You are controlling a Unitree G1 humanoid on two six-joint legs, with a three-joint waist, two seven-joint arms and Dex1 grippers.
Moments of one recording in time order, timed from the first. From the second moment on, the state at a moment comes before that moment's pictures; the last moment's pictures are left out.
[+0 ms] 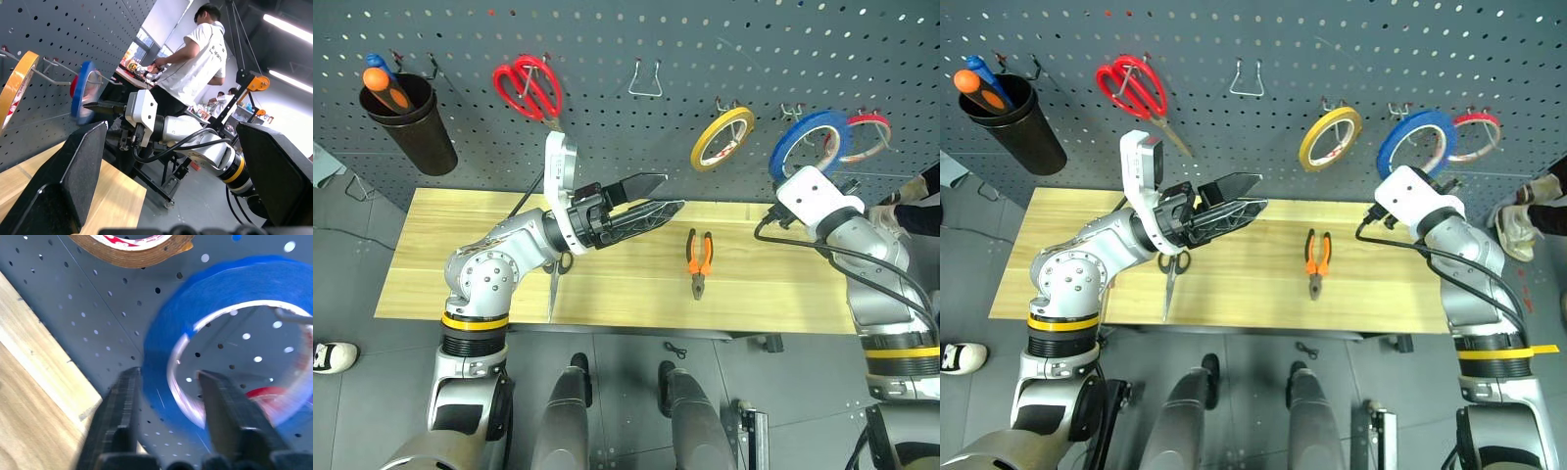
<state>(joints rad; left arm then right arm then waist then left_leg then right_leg) -0.71 0.32 0.10 -0.15 -0.94 0.81 -0.83 -0.54 -0.69 -0.05 0.07 -0.29 0.14 0.39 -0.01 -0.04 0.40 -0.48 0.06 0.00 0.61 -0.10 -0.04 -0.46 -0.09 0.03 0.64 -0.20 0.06</state>
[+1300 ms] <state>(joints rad) -0.12 0.76 0.29 -0.35 -1.00 0.87 -0.98 -0.90 -0.29 -0.02 0.59 0.04 0.97 0.28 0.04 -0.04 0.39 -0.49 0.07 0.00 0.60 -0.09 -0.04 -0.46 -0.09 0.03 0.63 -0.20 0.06</state>
